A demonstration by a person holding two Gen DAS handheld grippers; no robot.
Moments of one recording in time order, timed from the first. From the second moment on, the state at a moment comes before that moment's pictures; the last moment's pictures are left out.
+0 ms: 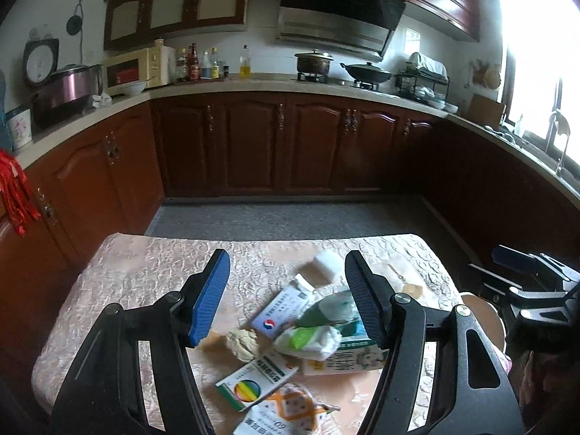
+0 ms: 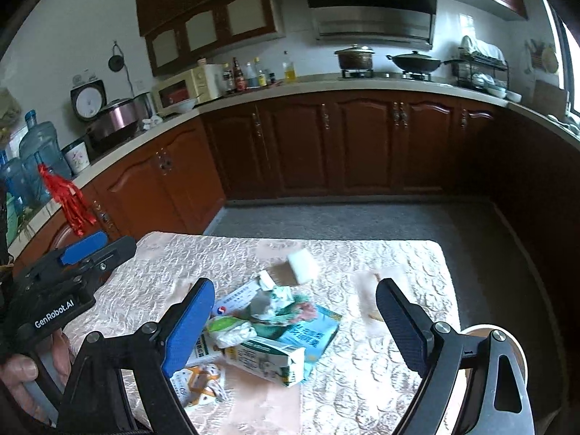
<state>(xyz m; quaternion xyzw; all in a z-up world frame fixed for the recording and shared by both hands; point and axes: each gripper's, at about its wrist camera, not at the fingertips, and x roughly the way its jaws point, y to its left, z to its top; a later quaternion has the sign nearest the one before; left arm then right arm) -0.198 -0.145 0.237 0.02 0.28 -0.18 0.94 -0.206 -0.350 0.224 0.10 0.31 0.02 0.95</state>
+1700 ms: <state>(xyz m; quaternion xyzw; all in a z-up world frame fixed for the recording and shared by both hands) -0.077 -0.108 0.053 -0.03 0.52 -0.18 0.84 -0.085 -0.344 0.101 0.14 0.43 0.13 0.89</state>
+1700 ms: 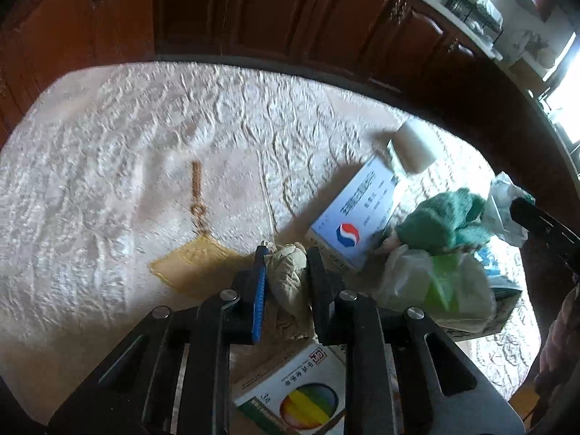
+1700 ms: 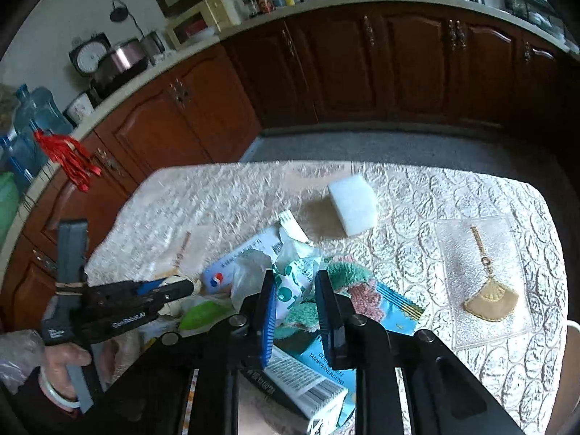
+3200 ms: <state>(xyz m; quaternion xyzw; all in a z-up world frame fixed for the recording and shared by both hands) -0.228 -0.279 0.236 0.08 0.31 -0.34 0.89 -0.258 -0.444 0.211 0.17 0.28 0.05 0.94</state>
